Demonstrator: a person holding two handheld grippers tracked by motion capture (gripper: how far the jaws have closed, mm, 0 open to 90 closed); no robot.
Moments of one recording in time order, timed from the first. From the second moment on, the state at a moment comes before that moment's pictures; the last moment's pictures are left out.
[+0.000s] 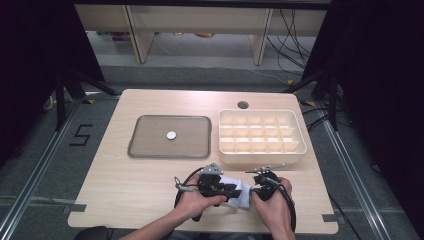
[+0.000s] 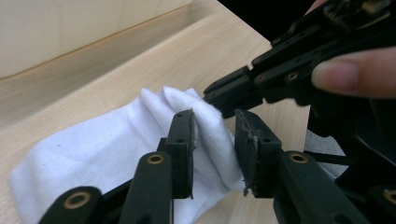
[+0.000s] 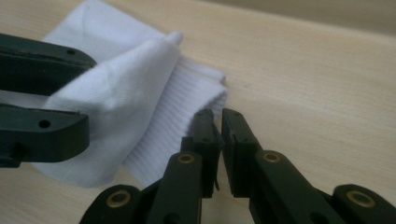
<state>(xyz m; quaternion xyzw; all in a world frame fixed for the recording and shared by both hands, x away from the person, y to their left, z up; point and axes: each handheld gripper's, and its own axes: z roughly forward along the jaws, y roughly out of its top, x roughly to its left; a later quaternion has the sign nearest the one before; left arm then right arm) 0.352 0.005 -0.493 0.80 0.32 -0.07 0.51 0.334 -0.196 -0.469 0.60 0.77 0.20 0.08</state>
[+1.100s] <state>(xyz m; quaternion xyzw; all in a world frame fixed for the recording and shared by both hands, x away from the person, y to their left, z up) 0.349 0.033 -0.472 0.80 0.30 -0.03 0.53 0.329 -0.190 -0.443 0.55 0.78 0.28 0.10</state>
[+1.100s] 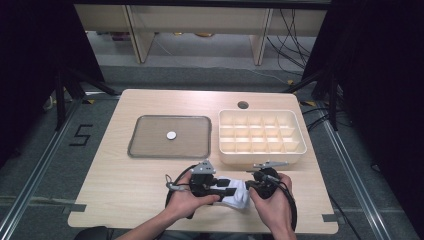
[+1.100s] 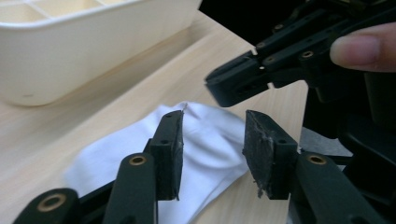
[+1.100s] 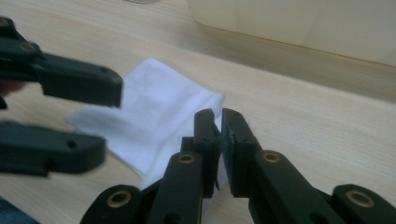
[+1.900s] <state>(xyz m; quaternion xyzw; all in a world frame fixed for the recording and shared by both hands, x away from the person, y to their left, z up) 0.373 0.063 -0.510 0.78 0.44 -0.09 0.44 0.332 -0.184 -0.465 0.54 0.79 0.28 0.07</state>
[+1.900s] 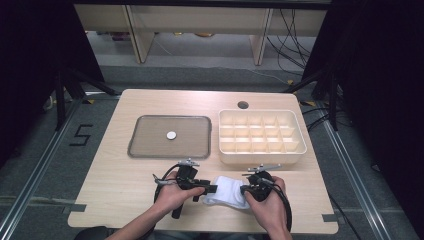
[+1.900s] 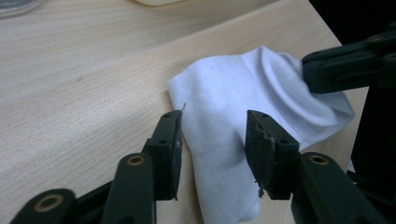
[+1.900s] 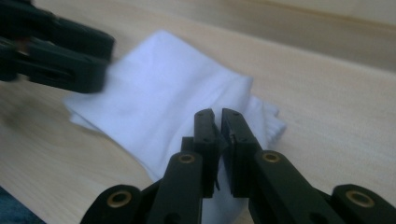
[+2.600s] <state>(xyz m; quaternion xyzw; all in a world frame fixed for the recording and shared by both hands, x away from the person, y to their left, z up) 0.371 0.058 -0.517 0.79 0.44 -0.09 0.42 0.342 -0.160 -0.485 0.57 0.78 0.26 0.01</state>
